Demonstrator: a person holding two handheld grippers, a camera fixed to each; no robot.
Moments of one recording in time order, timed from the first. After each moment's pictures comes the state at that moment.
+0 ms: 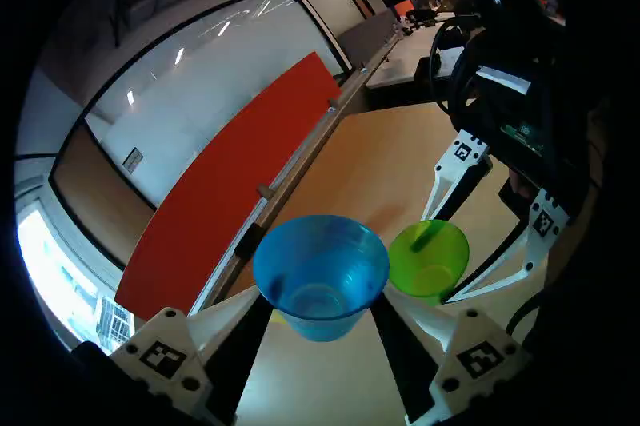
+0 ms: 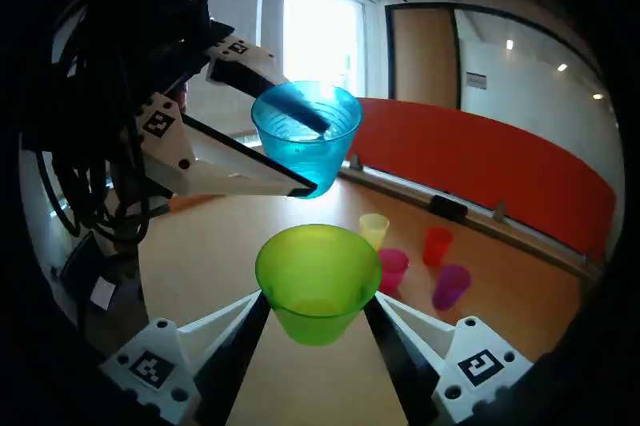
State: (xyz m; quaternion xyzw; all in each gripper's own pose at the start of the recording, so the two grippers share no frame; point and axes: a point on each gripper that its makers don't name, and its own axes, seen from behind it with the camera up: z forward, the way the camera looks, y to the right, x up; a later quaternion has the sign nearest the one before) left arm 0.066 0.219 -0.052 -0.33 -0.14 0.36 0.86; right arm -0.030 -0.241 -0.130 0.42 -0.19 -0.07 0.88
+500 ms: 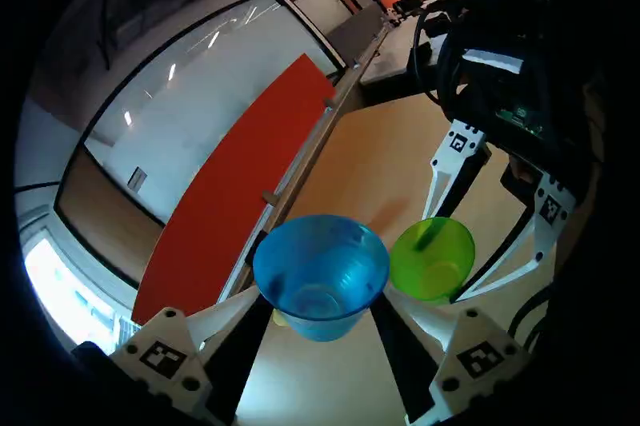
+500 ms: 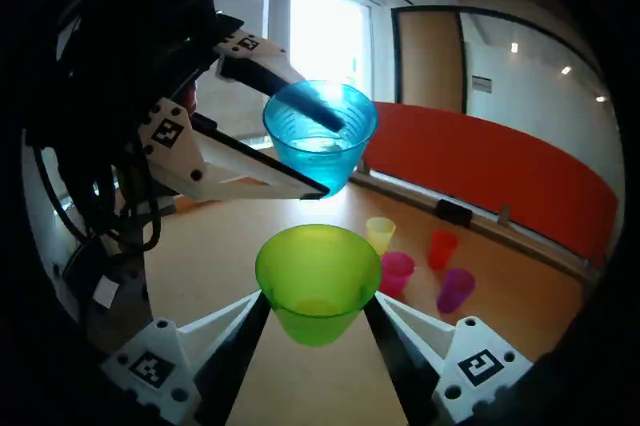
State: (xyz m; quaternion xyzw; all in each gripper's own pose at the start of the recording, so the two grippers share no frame) left arm 0.071 0.220 -0.055 -0.33 -0.12 0.40 0.85; right arm -0.028 -0.244 -0.136 0.44 -0.18 -0.07 0.88
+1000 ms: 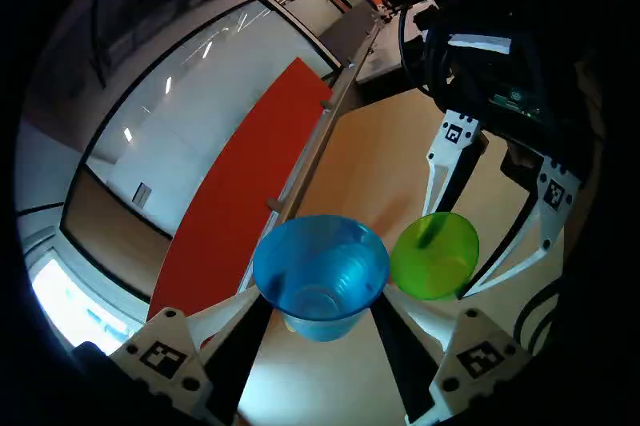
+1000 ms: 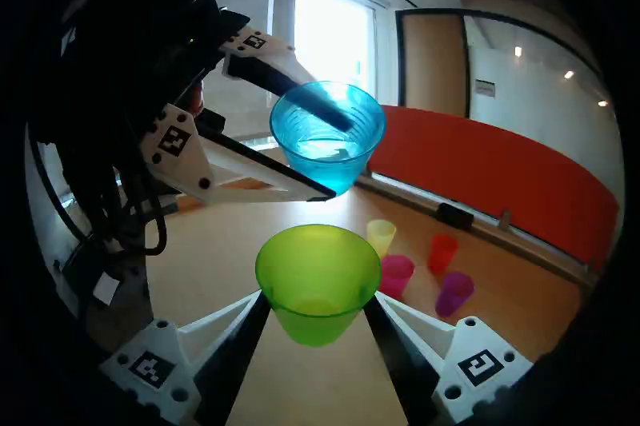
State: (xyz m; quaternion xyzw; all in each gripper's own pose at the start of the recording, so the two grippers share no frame) left arm 0.076 0.224 -0.051 -0.32 -0.10 0.43 0.84; right arm -0.024 -0.243 -0.136 0.44 -0.17 -0.07 0.88
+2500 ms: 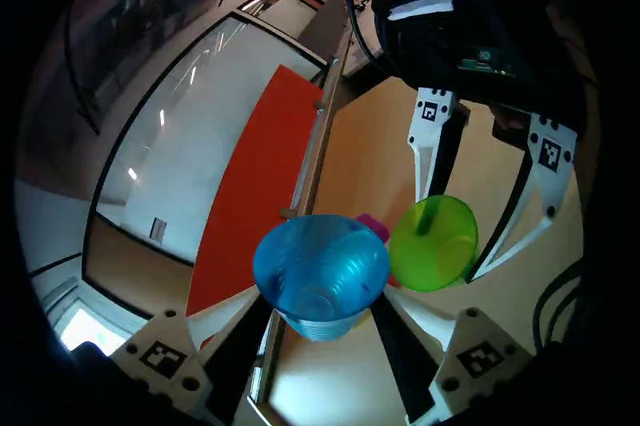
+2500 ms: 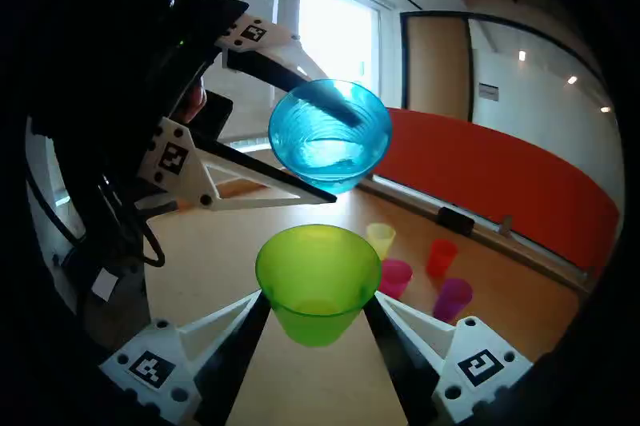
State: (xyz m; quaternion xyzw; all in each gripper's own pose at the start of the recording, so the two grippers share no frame) left arm 0.084 0.232 -0.046 -0.31 -0.05 0.52 0.80; right arm -0.022 -0.245 -0.127 0.45 -0.17 -0.08 0.88
